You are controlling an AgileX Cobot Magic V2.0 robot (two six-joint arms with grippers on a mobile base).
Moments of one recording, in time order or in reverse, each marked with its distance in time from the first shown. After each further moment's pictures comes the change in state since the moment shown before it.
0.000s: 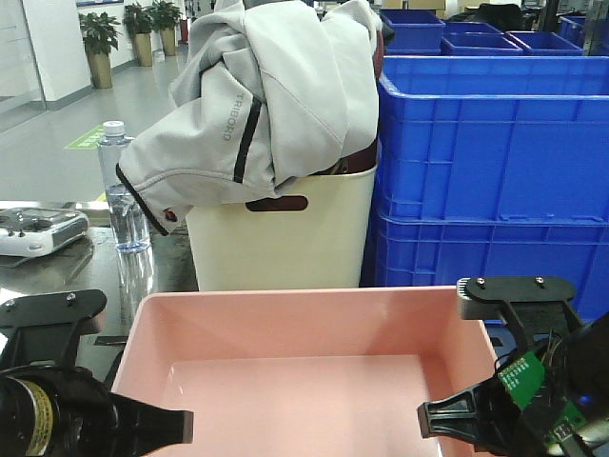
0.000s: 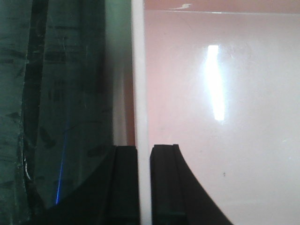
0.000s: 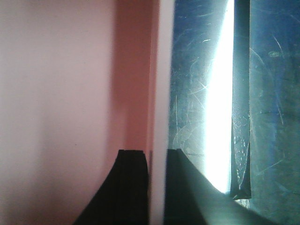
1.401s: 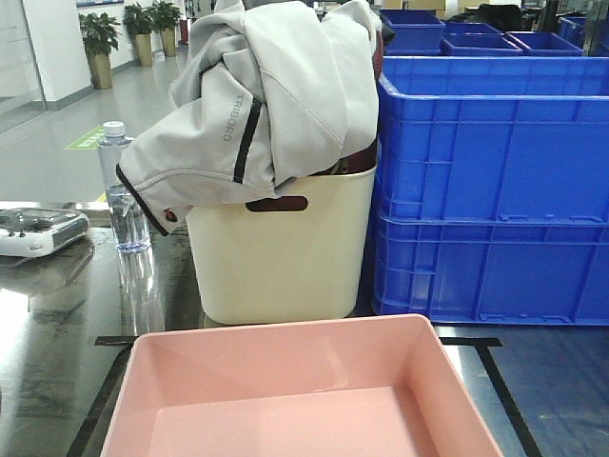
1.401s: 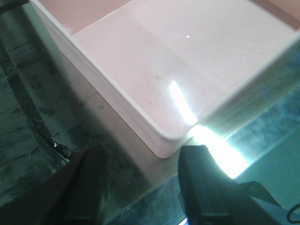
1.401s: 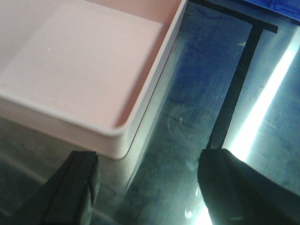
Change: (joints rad) left arm -0.038 -0.615 0.296 -0.270 0.039 0.725; right arm 0.024 -0.699 0.442 0.098 -0.150 -0.451
